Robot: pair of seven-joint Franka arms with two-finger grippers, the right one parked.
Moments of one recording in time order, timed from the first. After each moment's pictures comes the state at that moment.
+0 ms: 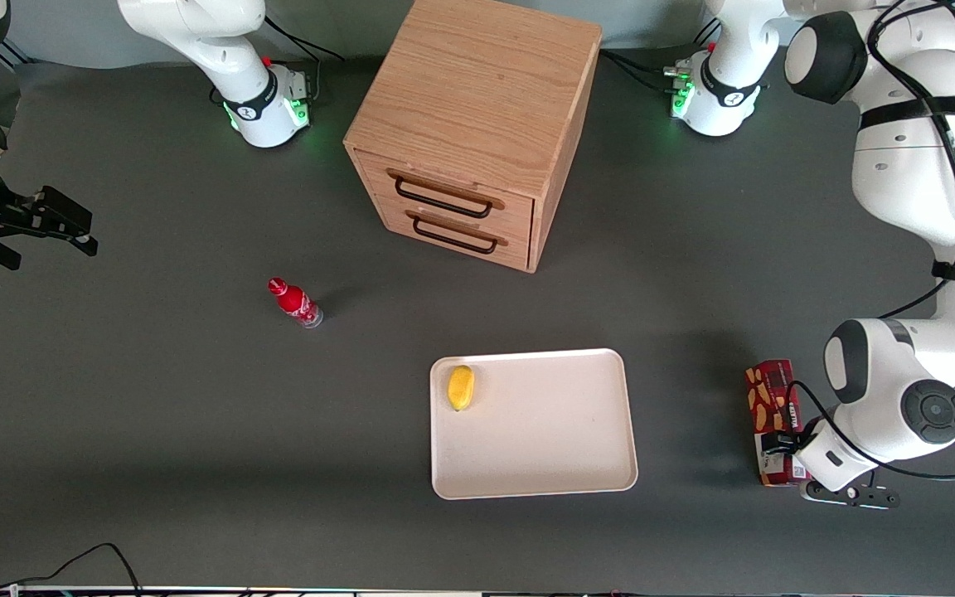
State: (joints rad) arm 0.03 0.89 -0.05 -1.24 0.10 2.19 0.06
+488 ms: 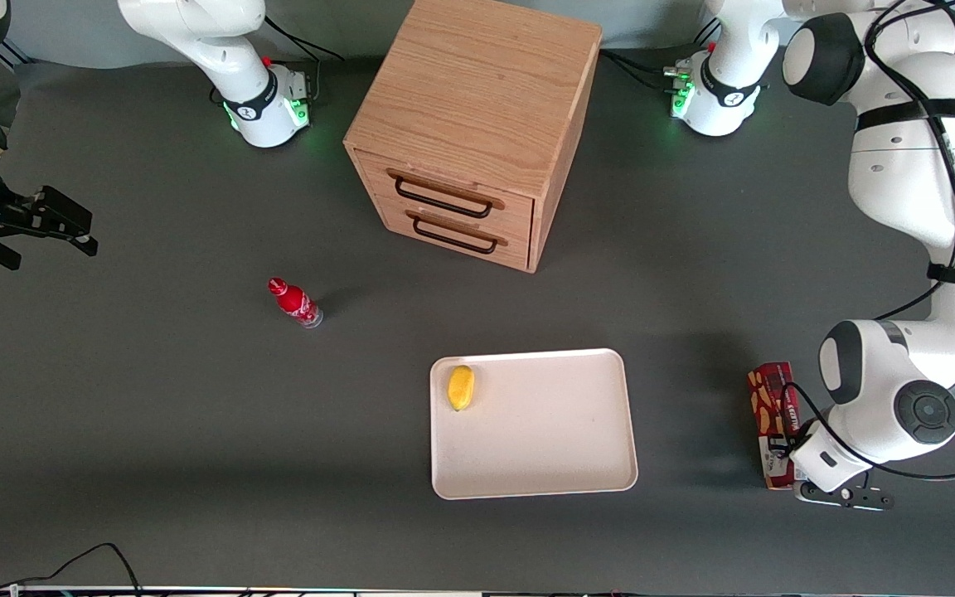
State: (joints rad) arm 0.03 0.88 -0.06 -1.22 0.10 2.19 0.05
